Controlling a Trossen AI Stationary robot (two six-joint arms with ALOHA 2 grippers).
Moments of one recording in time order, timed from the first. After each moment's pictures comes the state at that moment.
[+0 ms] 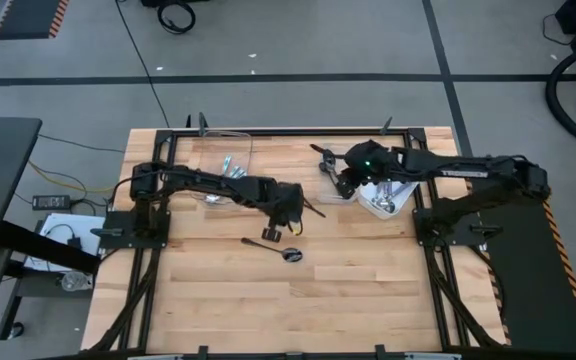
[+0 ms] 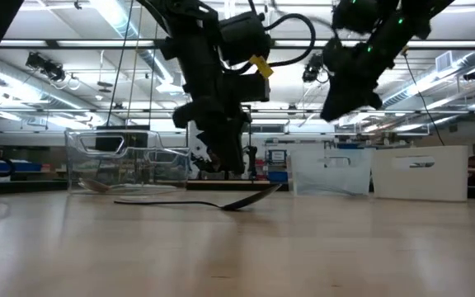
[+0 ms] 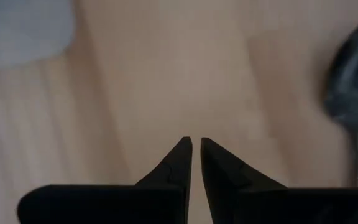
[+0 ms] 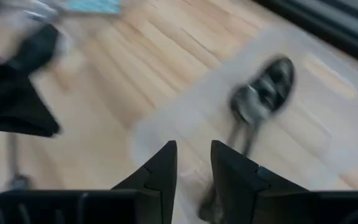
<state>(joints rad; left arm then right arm) 0.06 1.95 1.35 -0.52 -0.02 0.39 -0.32 1.18 0.81 -0.45 0.14 0.45</state>
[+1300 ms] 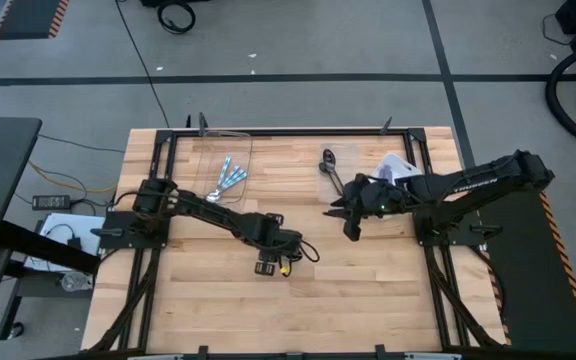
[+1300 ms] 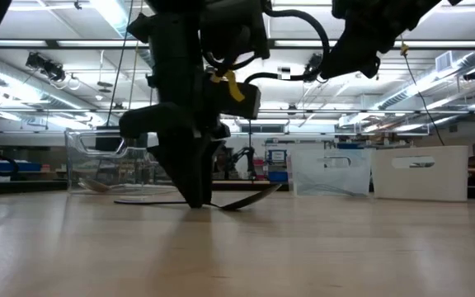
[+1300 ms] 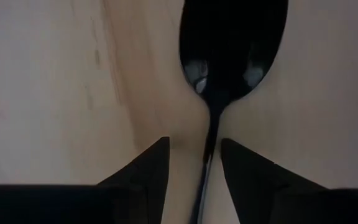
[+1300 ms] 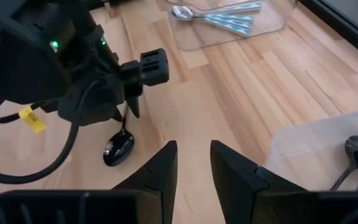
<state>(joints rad) -0.19 2.02 1.35 -0.65 -0.12 0.01 0.13 1.13 0.81 -0.34 0.27 0.37</state>
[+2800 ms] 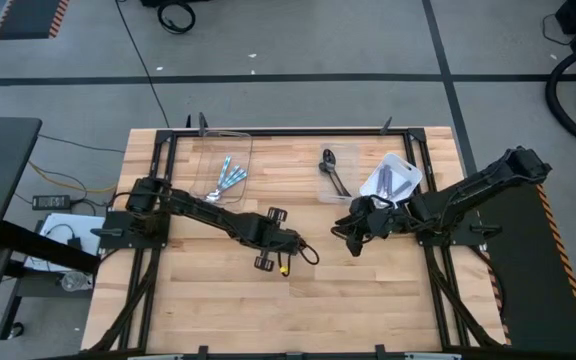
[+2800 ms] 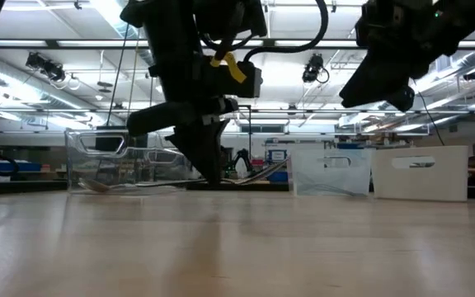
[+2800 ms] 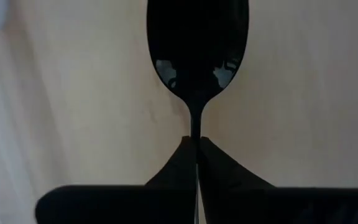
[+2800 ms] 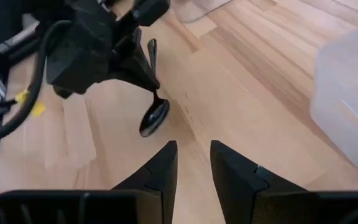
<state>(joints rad) -0.21 1.97 1.34 -0.64 -0.30 0.14 0.31 1.13 0.58 -0.12 0.40 0.72</state>
